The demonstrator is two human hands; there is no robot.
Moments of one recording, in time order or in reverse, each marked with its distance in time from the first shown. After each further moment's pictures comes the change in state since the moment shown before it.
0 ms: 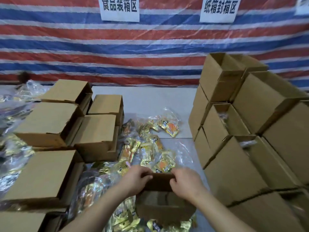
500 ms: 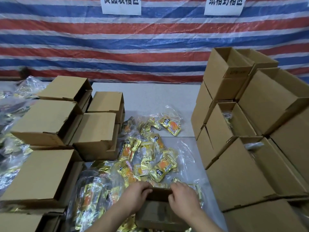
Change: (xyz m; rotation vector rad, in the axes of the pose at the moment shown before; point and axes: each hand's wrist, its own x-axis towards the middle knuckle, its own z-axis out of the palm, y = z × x) left_hand 0.004 -0.040 0.062 0.022 -0.012 -0.019; right_hand -0.008 0.009 0.068 0.062 -0.014 -0.052
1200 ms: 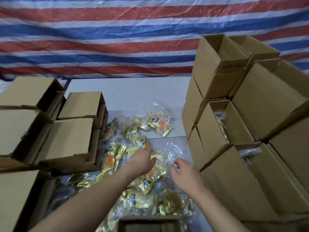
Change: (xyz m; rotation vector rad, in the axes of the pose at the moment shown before) left_hand 0.178 0.051 -0.028 0.315 -0.016 -0.014; right_hand 0.081 0.063 -0.062 0.371 0.129 0.283
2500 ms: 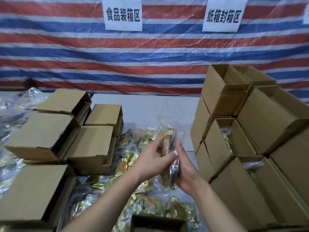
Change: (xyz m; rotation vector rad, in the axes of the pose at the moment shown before) left_hand -0.134 0.055 -0.116 -0.832 0.296 0.176; right_hand -0.037 -0.105 -0.052 1.346 -0.399 0.037
